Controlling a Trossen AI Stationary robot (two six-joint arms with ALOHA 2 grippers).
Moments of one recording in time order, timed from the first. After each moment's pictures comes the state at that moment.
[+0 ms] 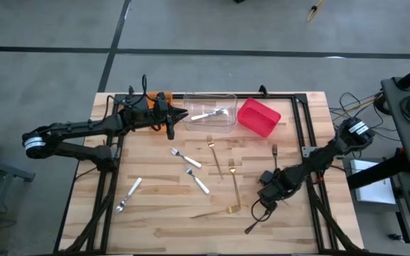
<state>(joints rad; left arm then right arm) 0.40 1.10 0.64 0.29 0.09 0.02 0.52 1.56 0.75 -0.76 -0.05 1.25</state>
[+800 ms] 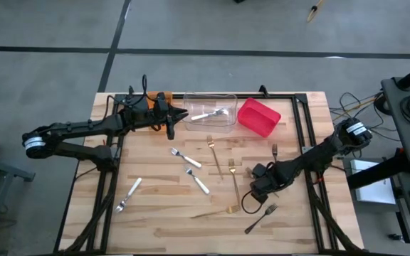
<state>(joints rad) 0.40 1.10 0.64 0.29 0.09 0.02 0.42 1.56 0.80 -0.75 0.05 1.13</state>
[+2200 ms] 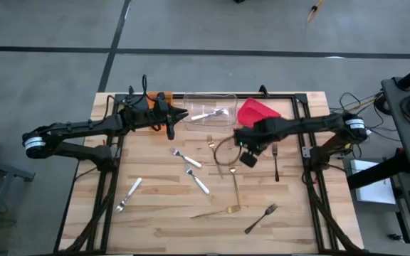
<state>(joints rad) 0.40 1.10 0.64 0.29 0.09 0.02 -0.05 1.56 1.27 -1.18 0.12 0.53</state>
